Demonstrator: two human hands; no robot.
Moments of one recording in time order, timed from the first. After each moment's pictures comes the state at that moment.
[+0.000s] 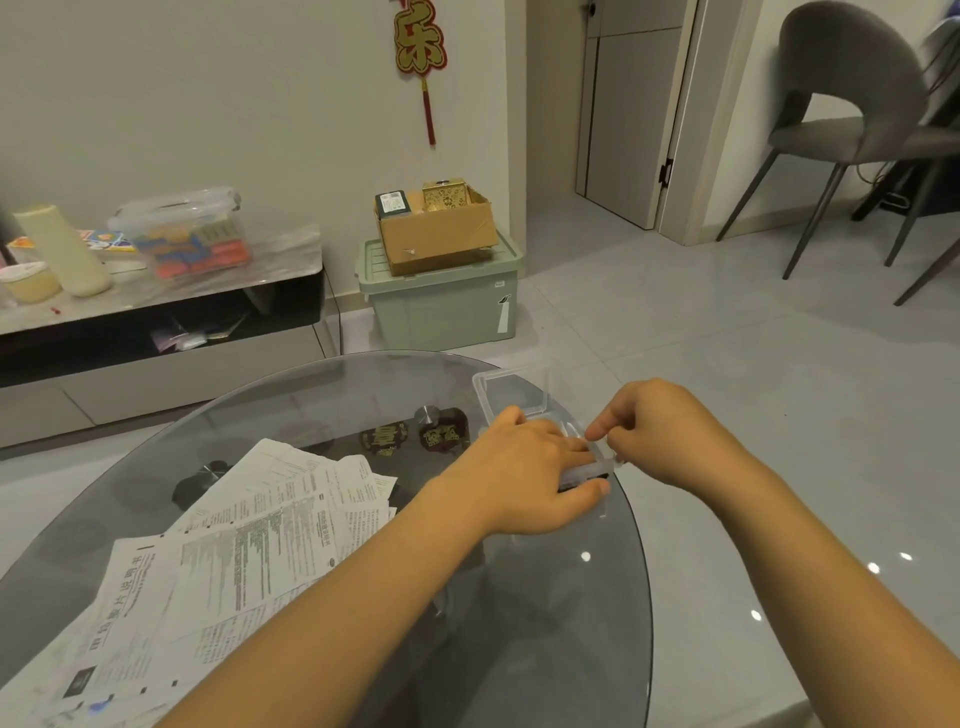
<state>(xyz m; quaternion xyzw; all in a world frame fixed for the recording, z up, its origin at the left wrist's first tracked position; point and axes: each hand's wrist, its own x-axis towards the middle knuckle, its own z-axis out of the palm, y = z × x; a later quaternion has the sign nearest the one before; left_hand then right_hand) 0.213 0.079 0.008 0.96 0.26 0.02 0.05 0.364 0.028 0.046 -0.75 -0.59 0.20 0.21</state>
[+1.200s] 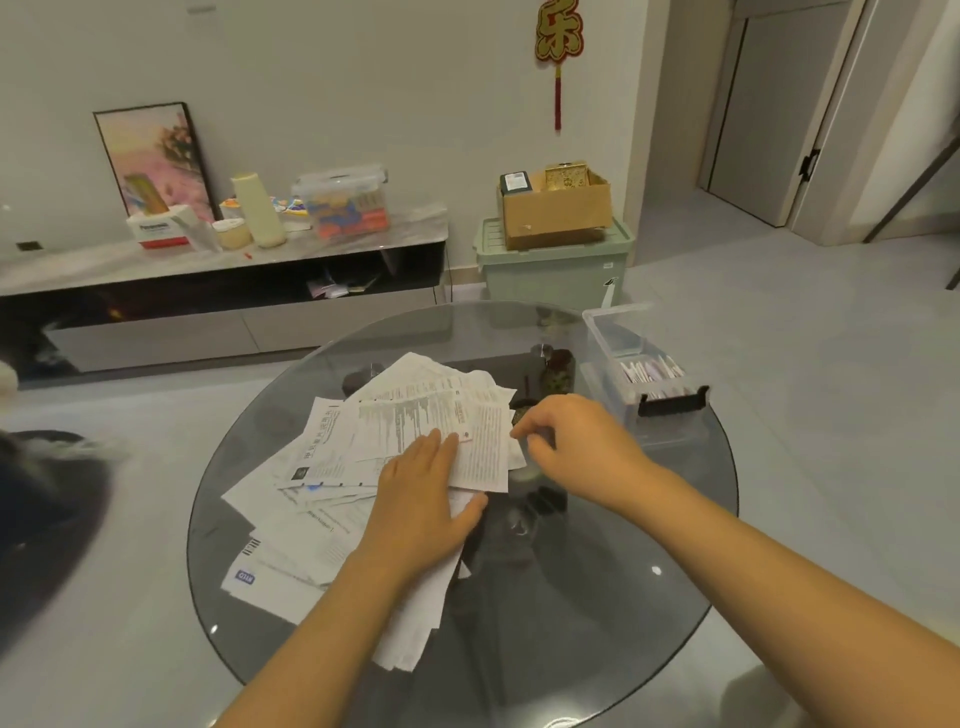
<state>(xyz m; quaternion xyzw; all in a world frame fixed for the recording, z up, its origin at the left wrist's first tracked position) 0.033 -0.033 -0.054 0.76 0.63 0.12 0.09 0.220 -0.017 0.000 -0.57 -0.77 0.18 0.22</state>
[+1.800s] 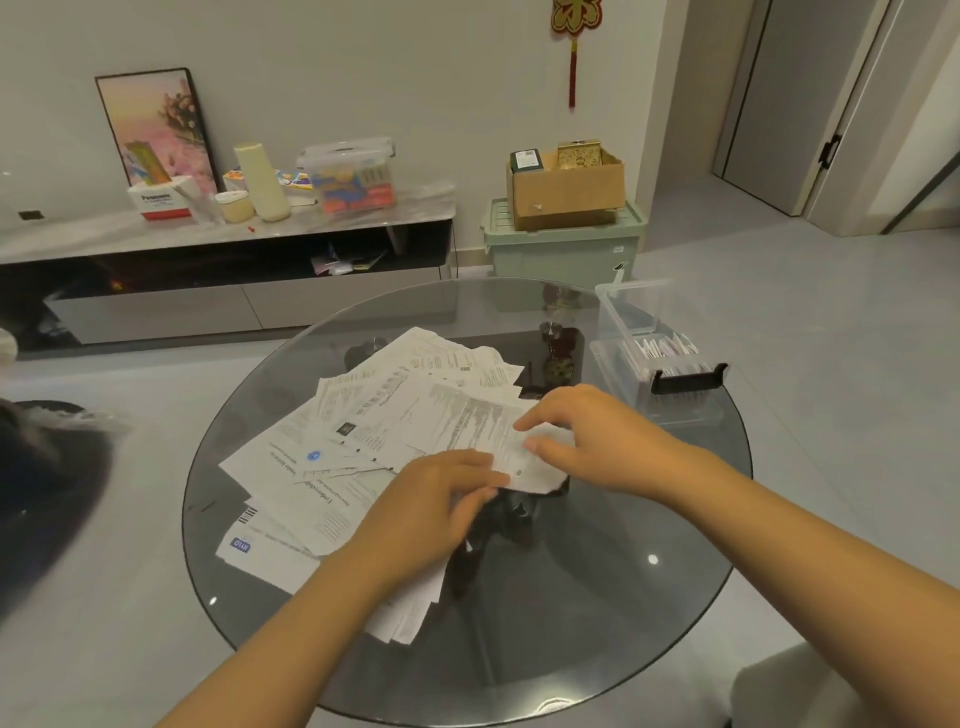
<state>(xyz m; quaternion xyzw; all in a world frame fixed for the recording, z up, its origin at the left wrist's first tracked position) 0.027 -0.052 -0.055 0.81 0.51 0.23 0.17 0.232 -0.019 -0.009 -0.51 -0.83 0.18 0.13</state>
